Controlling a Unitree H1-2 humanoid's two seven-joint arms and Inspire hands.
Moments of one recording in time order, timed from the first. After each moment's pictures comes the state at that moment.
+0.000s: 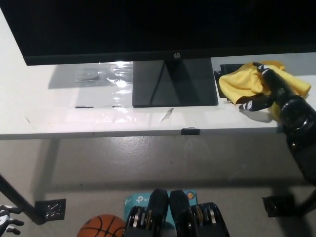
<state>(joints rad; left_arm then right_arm) 0.21 0.38 0.28 -0.17 -0.20 0.30 -0.14 -0.77 -0.34 0.30 0.55 -0.41 0.37 0.11</state>
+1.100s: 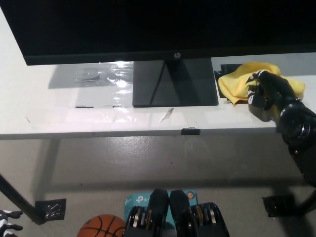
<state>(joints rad) 0.23 0.37 0.29 -0.17 -0.20 0.30 -0.14 -0.77 -0.36 0.33 0.65 -0.52 0.15 0.00</state>
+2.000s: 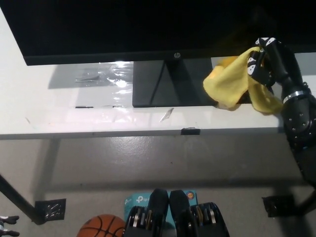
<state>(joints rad) 0.26 0.37 0.30 -0.18 -0.21 0.31 -0.14 -0.73 -0.30 0.18 0.46 -0.50 0.05 -0.11</state>
